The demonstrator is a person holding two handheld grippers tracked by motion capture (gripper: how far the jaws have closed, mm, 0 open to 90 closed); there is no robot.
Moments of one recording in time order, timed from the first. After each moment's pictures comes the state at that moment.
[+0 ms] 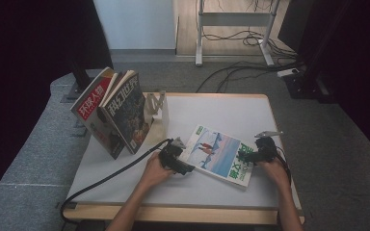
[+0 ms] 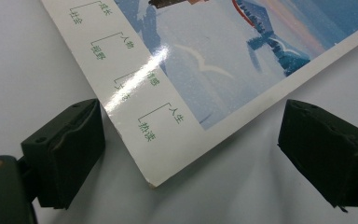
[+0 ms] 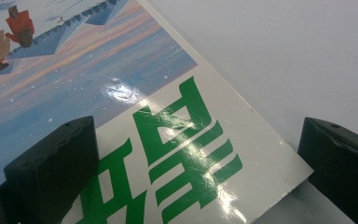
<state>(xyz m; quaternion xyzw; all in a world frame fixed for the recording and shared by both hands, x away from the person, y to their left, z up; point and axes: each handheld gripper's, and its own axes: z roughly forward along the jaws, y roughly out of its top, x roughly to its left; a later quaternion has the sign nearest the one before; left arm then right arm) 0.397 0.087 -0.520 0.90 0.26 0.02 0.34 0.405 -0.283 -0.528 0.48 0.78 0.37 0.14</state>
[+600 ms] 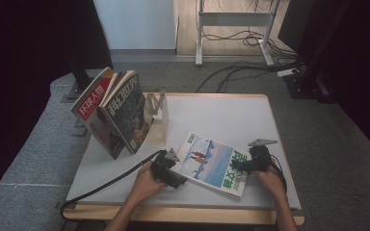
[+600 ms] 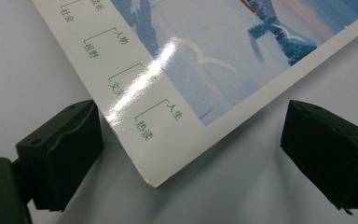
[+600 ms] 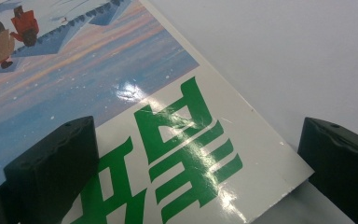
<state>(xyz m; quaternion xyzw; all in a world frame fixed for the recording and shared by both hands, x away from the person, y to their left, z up) 0.355 0.107 -0.518 0.92 0.25 0.04 0.31 0.376 -0.258 -0.529 0.45 0.79 0.38 0.14</state>
